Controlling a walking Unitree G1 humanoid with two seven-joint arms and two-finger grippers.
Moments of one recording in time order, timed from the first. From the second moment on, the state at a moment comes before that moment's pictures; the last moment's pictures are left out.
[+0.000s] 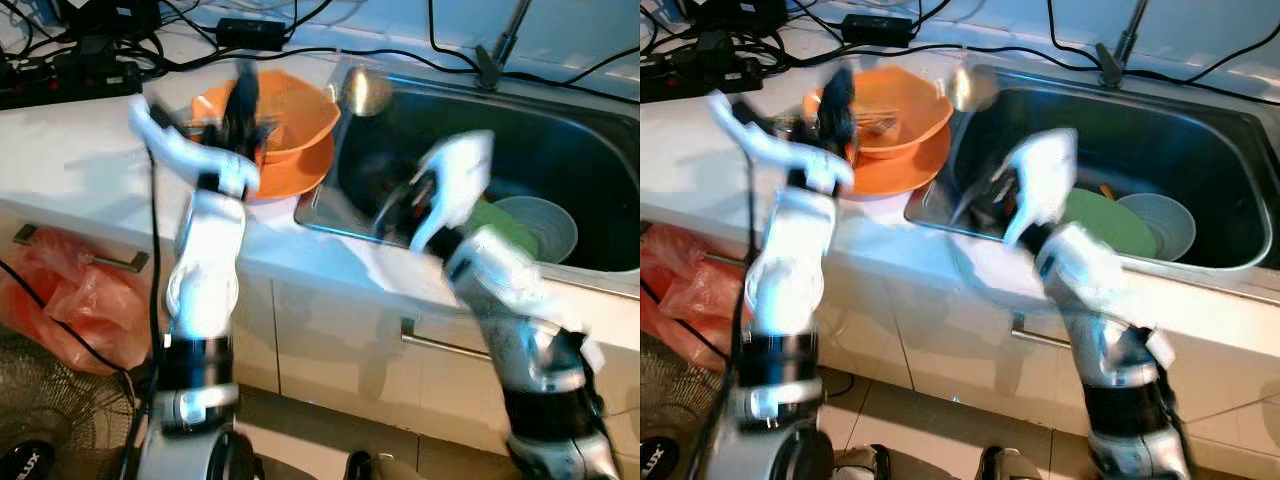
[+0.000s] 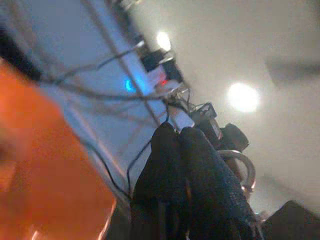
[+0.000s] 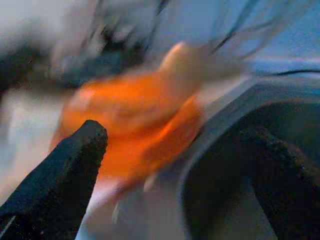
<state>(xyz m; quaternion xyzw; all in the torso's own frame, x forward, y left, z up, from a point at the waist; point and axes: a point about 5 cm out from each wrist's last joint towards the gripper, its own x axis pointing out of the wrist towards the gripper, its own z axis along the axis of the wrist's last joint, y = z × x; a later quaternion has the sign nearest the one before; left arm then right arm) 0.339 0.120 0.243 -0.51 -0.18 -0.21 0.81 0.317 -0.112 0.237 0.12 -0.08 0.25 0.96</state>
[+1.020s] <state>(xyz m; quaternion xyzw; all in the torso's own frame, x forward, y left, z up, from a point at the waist) 0.328 0.102 0.229 -0.59 -0.09 -0.30 0.75 0.332 -0.122 0.240 0.40 -0.04 0.20 0.90</state>
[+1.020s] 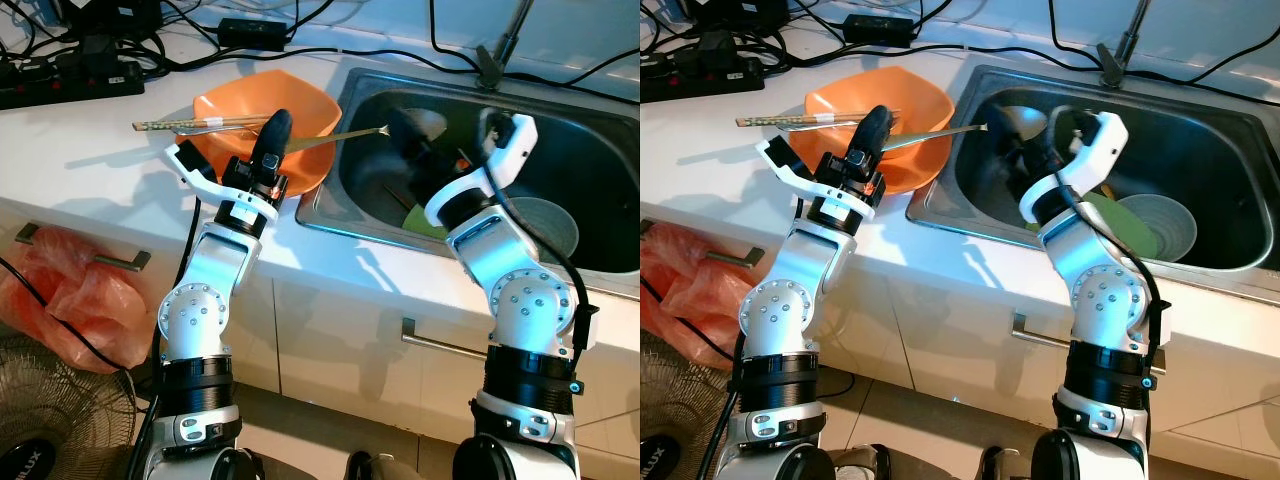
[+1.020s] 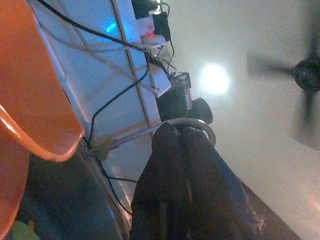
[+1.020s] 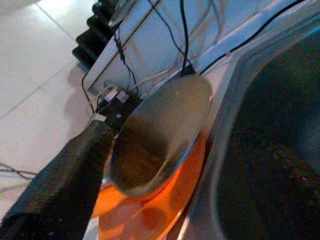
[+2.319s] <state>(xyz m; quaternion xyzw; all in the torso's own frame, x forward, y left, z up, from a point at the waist) 0.328 0.104 0.221 -0.59 -0.09 -0.28 0.75 0.334 -0.134 0.243 0.44 -0.04 0.17 0.88</state>
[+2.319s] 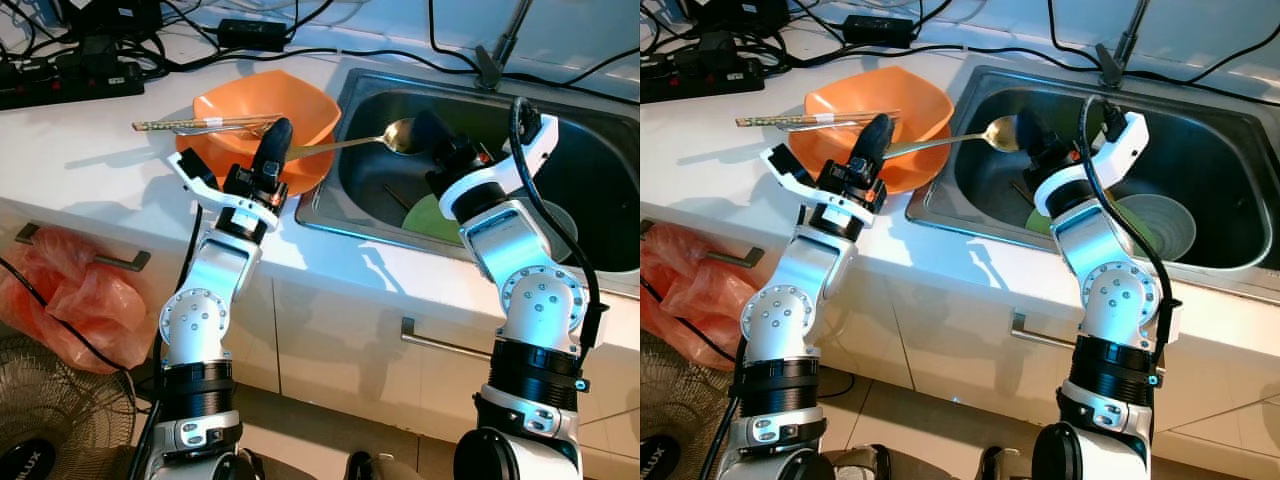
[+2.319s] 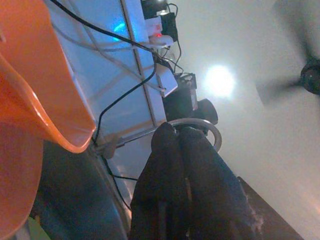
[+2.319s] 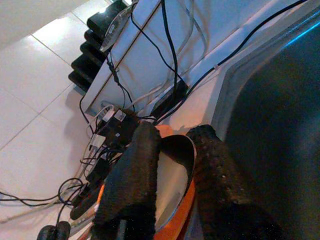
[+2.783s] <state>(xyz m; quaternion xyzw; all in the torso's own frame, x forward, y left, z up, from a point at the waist) 0.331 0.108 0.215 -0.60 -0.08 -0.26 0.76 0.334 -0.133 0.243 0.45 -0.05 0.18 0.87</state>
